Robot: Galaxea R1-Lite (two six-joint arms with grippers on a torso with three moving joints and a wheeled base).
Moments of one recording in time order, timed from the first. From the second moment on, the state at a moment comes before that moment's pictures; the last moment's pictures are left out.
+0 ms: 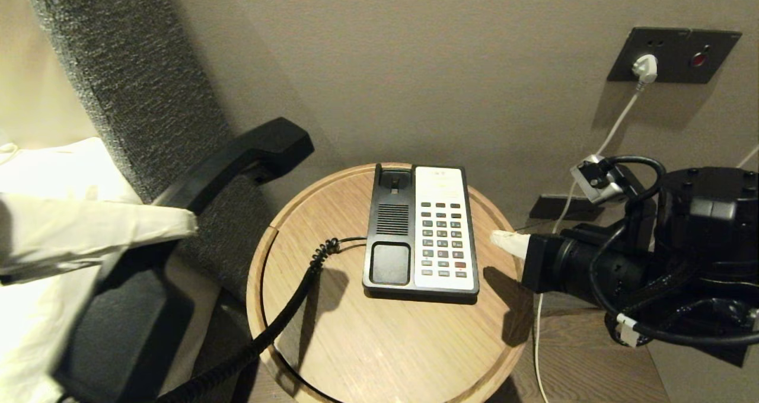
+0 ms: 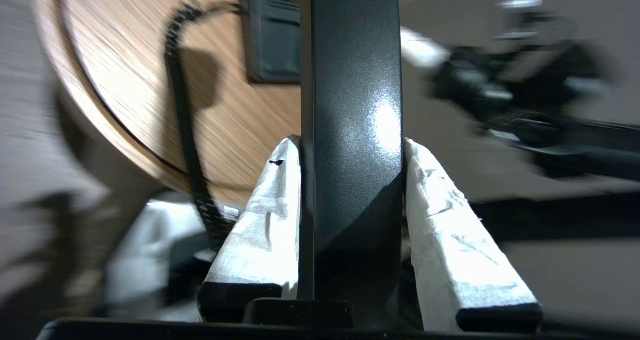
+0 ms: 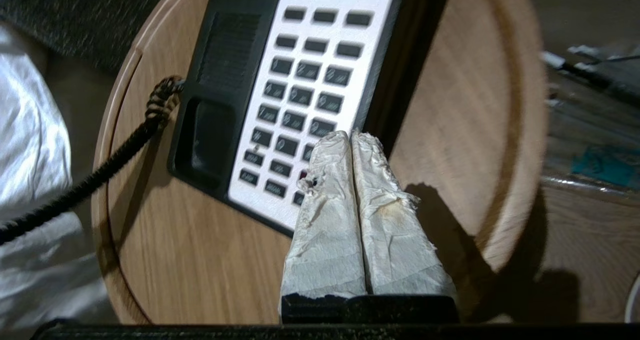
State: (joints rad) left arm -0.87 1.10 -1.31 0.61 0.09 -0.67; right arm 0.68 1.49 -0.62 -0.58 -0.13 0.38
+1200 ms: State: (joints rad) left arm -0.89 1.76 -1.60 0.50 0.34 -0.57; right arm 0.51 1.40 -0.60 -0.59 -0.16 0.38
